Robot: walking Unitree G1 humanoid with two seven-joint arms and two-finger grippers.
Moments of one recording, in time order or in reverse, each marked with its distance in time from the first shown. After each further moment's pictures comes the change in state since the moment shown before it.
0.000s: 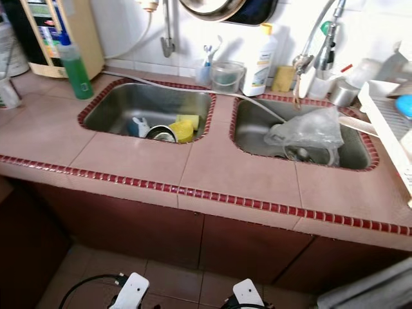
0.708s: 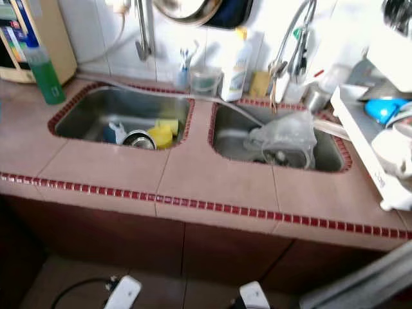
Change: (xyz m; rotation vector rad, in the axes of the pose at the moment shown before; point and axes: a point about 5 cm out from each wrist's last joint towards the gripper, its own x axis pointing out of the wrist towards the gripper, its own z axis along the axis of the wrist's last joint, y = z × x) left arm -0.010 0.004 -0.027 -0.009 0.072 -0.002; right arm -0.002 -0.004 -0.010 0.061 0.014 -0.017
